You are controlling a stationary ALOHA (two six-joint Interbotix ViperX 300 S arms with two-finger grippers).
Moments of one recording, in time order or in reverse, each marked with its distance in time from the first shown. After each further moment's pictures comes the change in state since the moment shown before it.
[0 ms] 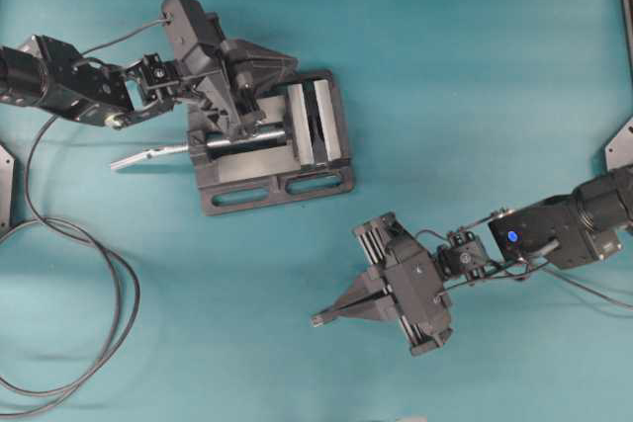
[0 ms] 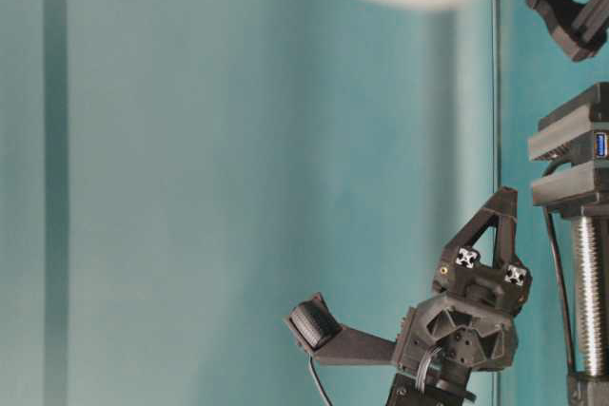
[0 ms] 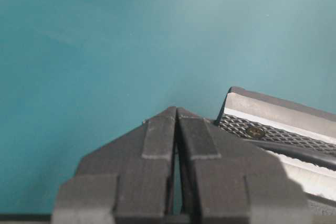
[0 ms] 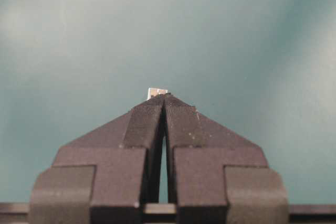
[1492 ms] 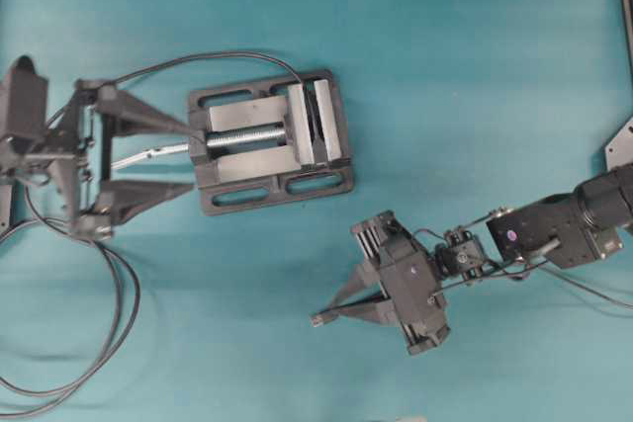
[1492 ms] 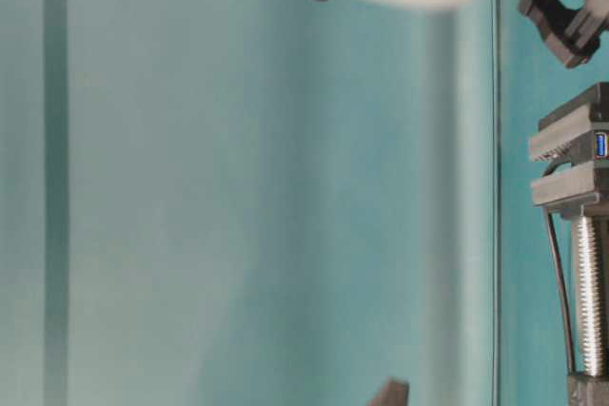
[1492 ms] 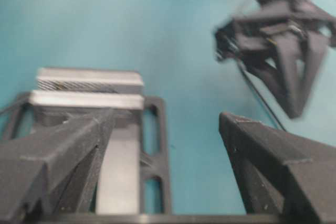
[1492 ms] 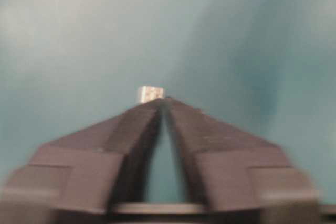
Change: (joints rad) left arm -0.330 -0.742 0.410 0.015 0.232 -0.006; right arm -0.008 -0.018 -0.017 -0.002 0.064 0.000
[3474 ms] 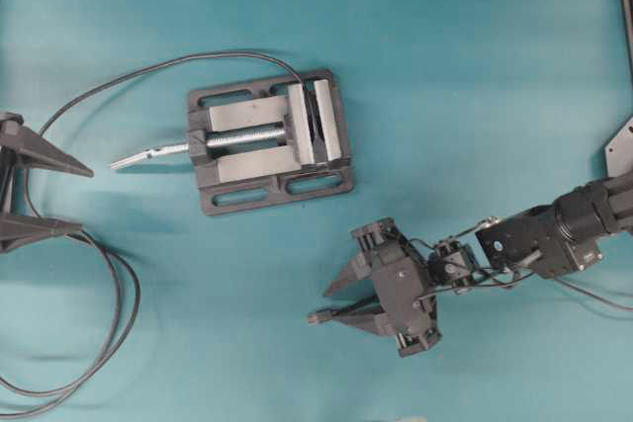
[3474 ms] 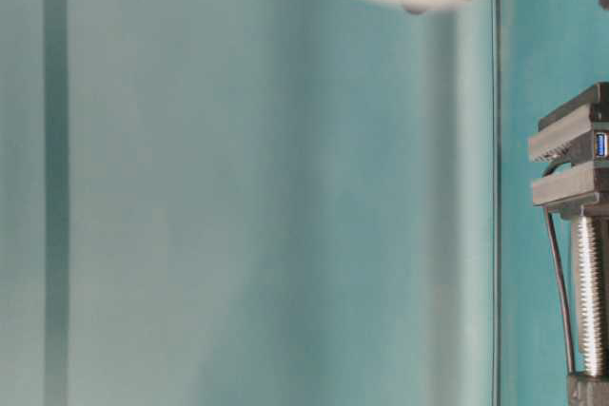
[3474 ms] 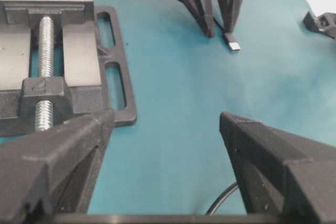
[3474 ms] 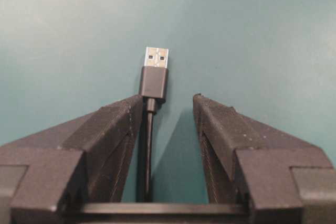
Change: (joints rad) left arm -0.097 -0.698 0.293 0.002 0.443 -0.002; right arm 0.026 0.094 -0.018 0.000 0.048 0.067
